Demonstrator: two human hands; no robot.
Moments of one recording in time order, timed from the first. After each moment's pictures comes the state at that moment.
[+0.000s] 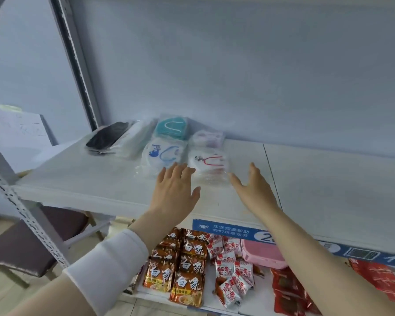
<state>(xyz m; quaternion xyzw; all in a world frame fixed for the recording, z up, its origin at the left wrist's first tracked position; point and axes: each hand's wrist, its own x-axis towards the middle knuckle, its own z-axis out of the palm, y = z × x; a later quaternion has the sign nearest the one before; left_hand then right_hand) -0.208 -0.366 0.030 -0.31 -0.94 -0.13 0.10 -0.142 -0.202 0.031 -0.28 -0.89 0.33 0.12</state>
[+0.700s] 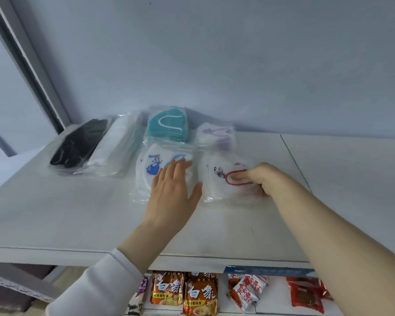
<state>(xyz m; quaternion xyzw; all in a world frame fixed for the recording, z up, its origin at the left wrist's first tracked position) -0.328 -0.361 0.004 -0.32 -0.90 -0.31 0.05 -0.295 -0.151 0.006 -0.41 -0.74 0.53 -0.03</state>
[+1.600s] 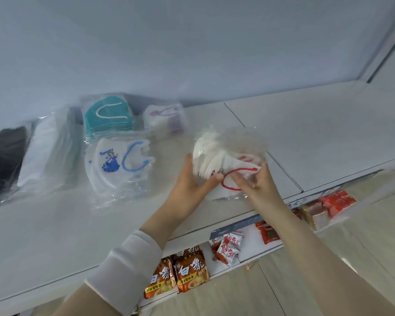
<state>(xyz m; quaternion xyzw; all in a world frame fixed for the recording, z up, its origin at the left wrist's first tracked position) -0.311 -0.319 -0.028 -0.44 -0.63 -0.57 -0.28 -0.176 -0.222 -0.028 -0.32 -0.68 0.58 0.32</state>
